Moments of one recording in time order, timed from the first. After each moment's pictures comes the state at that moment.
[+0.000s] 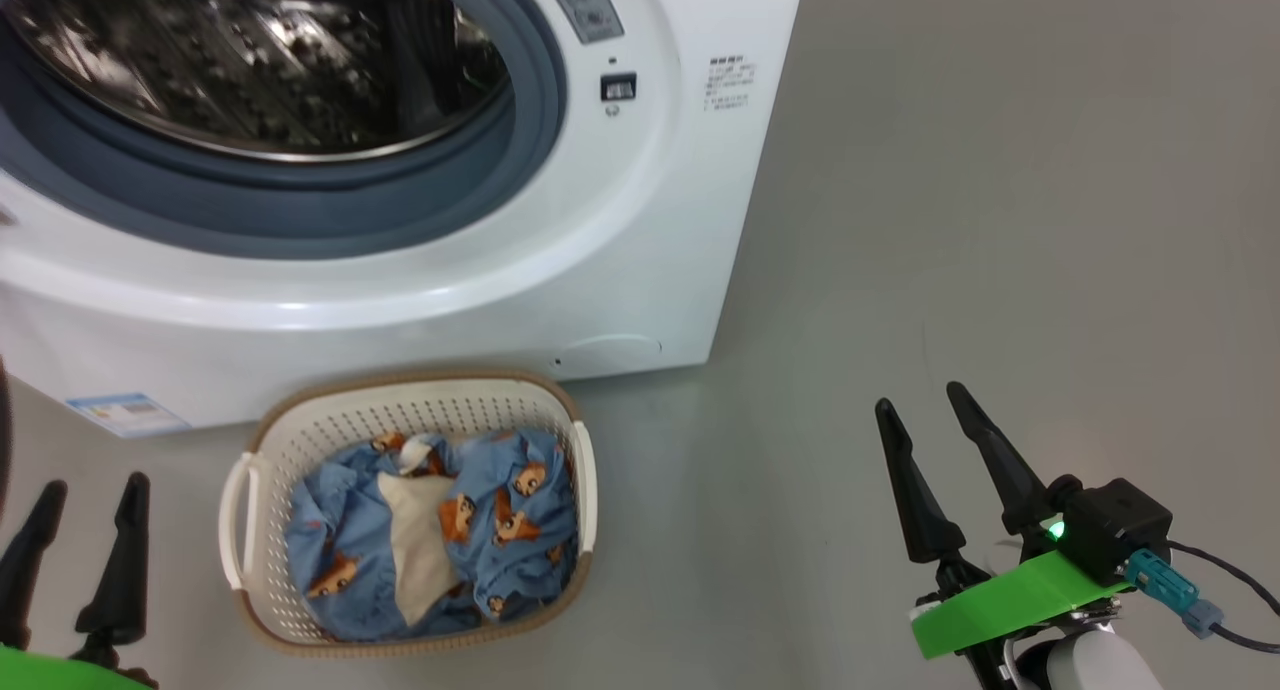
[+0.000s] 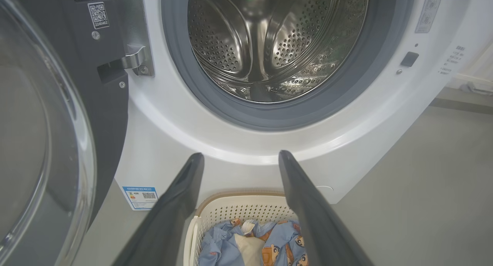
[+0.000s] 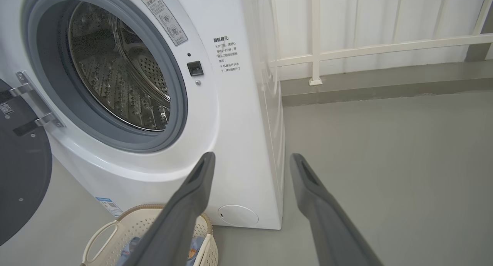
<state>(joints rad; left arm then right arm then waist) 0.00 0.50 -0.09 0.11 -0.71 -0.13 -0.26 -0.12 -0.06 0.10 0.12 0.26 0.13 -0.25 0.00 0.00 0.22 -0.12</state>
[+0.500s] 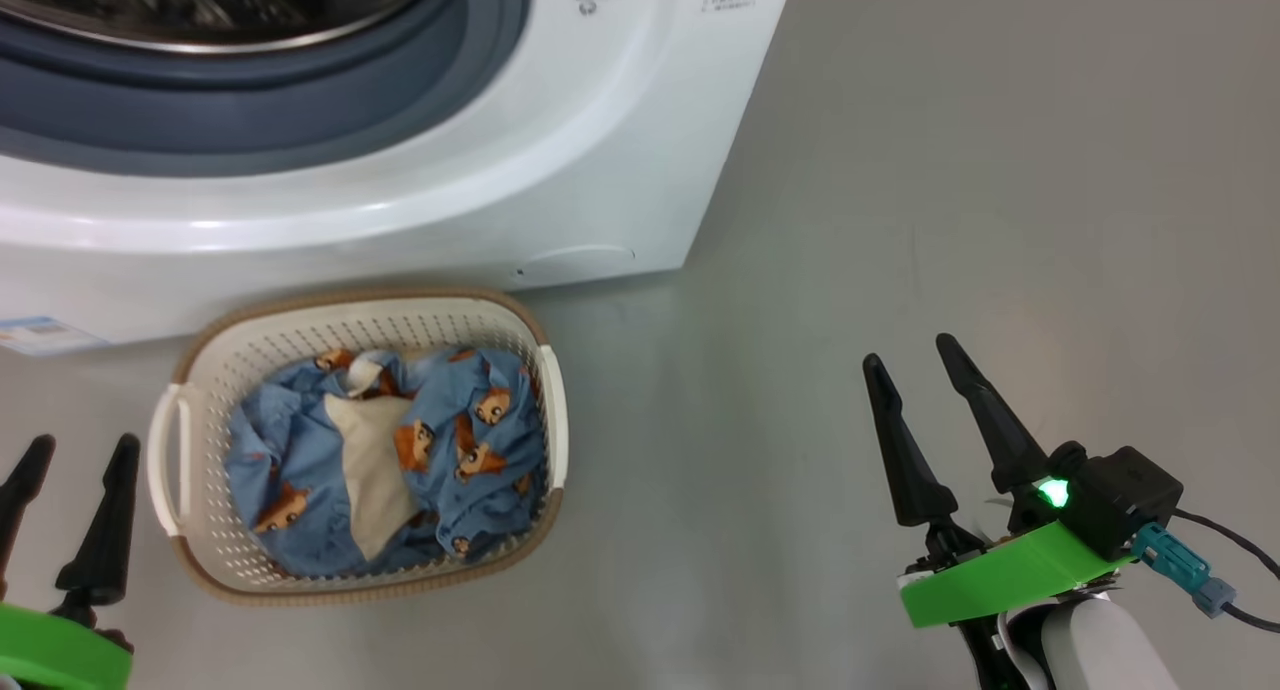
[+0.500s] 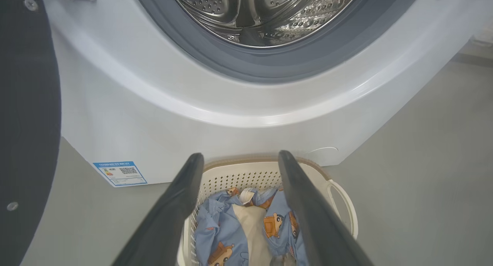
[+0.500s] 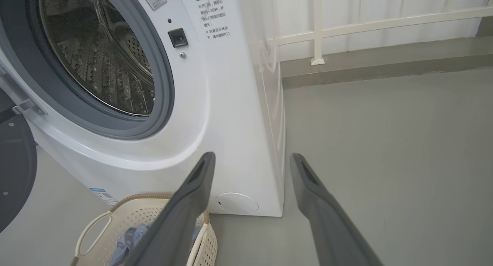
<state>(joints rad) -0.10 0.62 -0.20 0.14 -0.78 -0.13 -0.26 -0.17 -0.05 0.13 0.05 0.28 0.13 -0.25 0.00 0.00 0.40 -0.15</state>
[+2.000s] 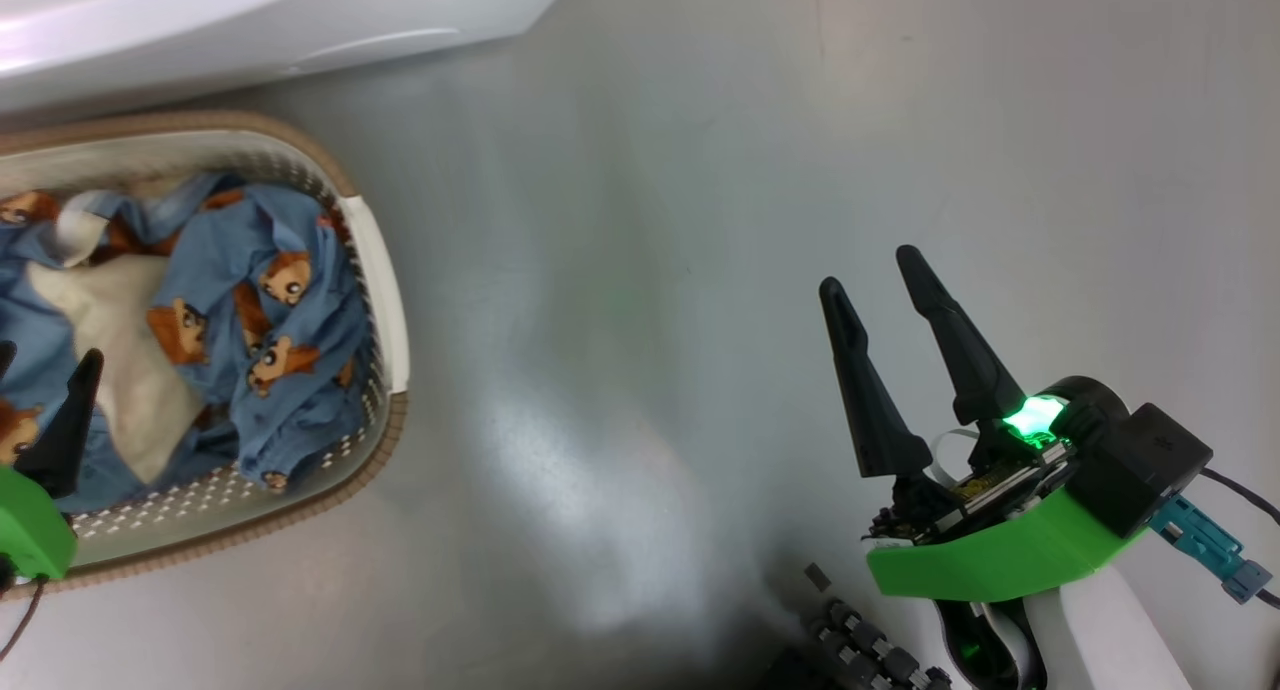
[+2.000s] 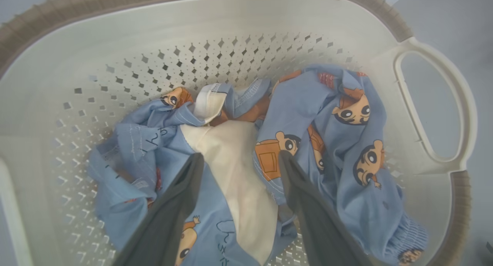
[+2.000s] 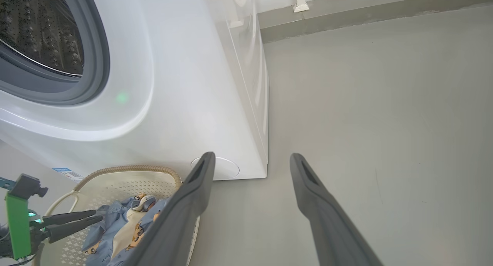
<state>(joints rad) -0.60 0.77 -0.71 0.54 -0.91 -0.13 -0.26 -0.24 -0.05 0.23 -0.11 0.37 0.13 -0.25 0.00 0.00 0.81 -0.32</state>
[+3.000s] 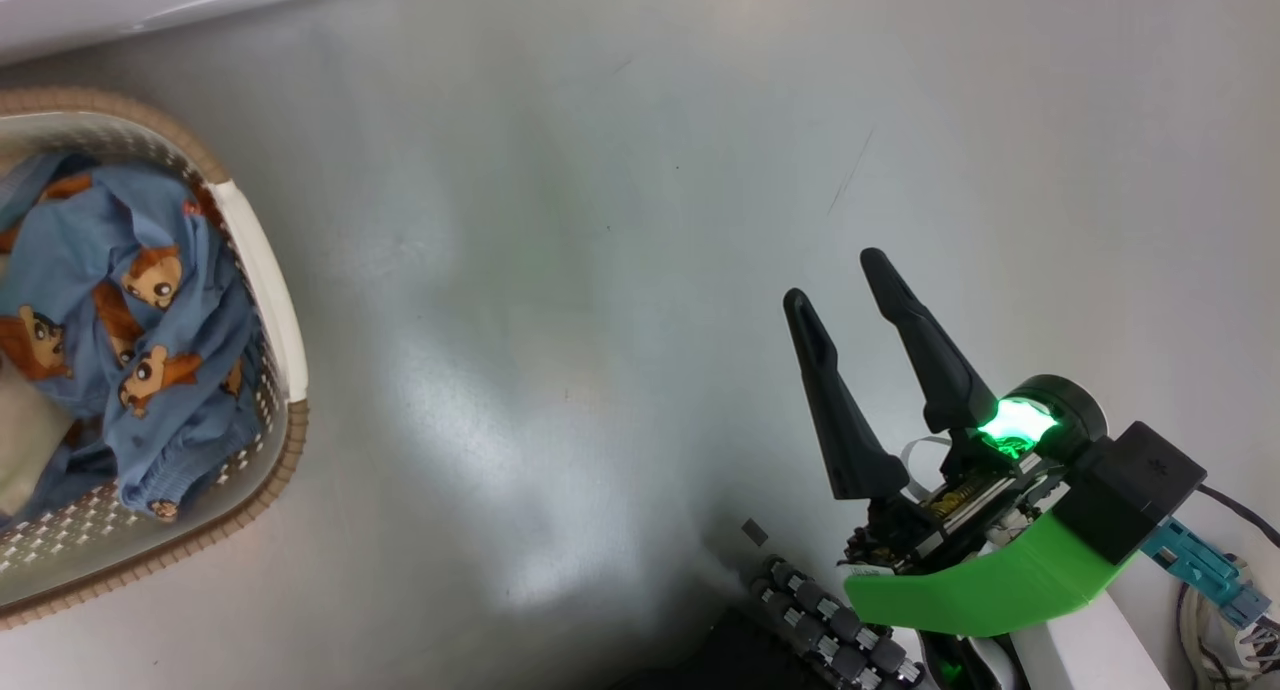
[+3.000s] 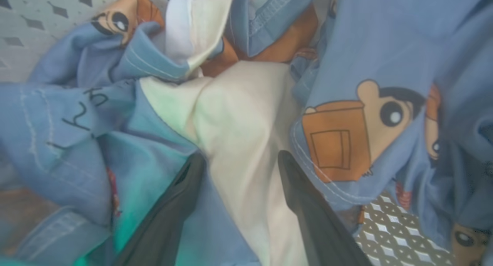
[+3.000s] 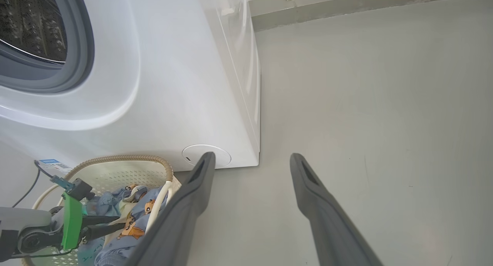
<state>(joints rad) -0.86 0.74 -0.98 0.94 -0.97 -0.13 -0.20 -0.22 -0.05 0.30 -0.19 0.39 0.13 -0.26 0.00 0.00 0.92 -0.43</state>
